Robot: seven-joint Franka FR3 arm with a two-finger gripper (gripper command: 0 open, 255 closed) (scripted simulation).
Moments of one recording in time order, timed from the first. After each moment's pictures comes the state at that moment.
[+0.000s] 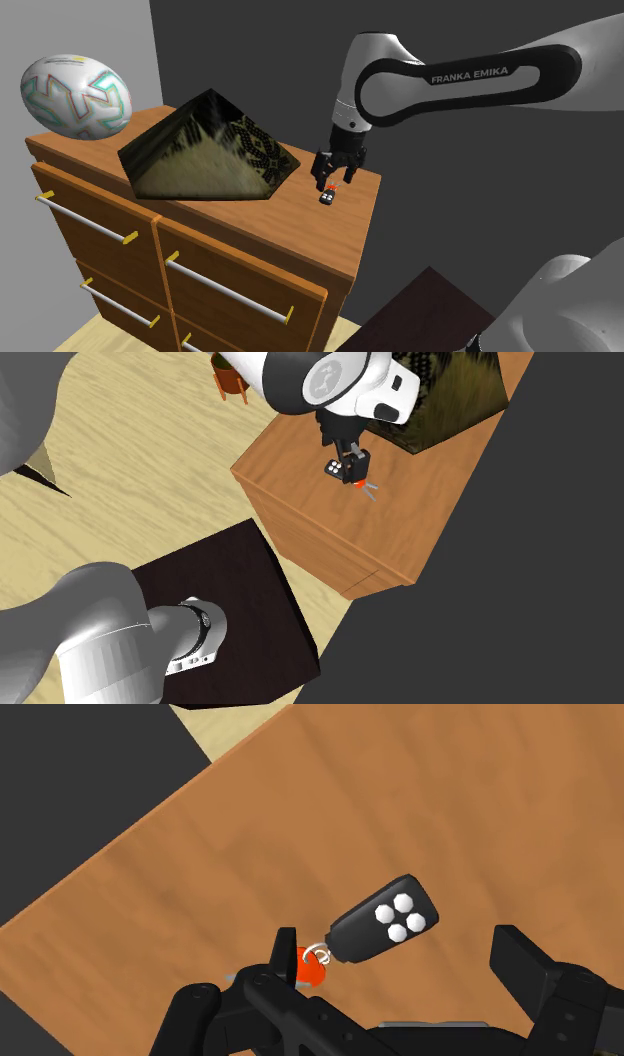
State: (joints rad) arm 0.00 -0.24 0.26 -2.19 0.06 1.97 0.26
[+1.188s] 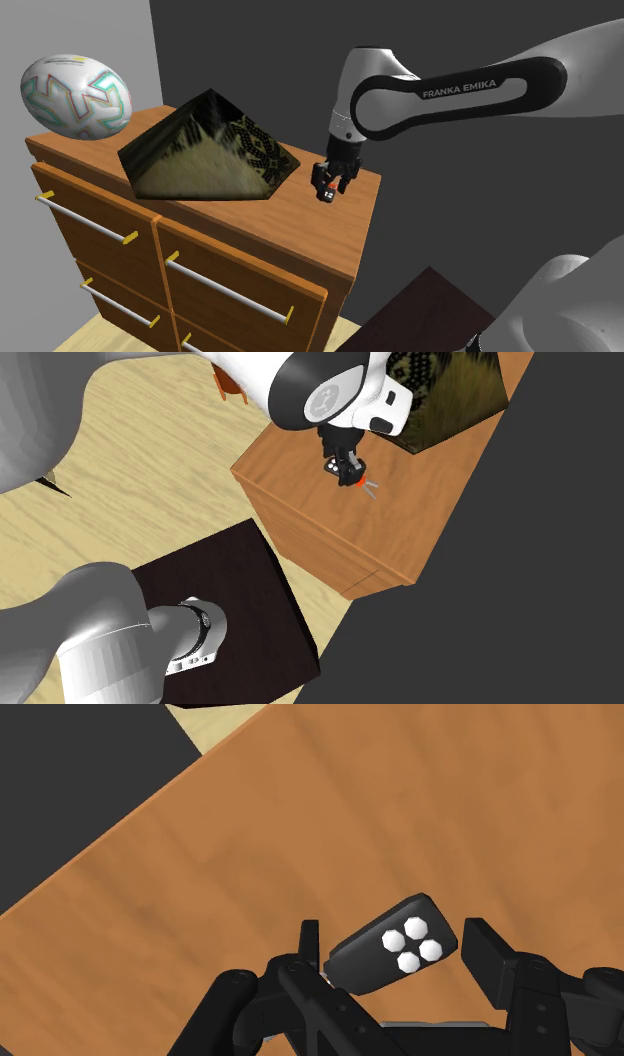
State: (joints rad) arm 0.01 -0.23 0.26 -2.23 0.06 2.03 0.27
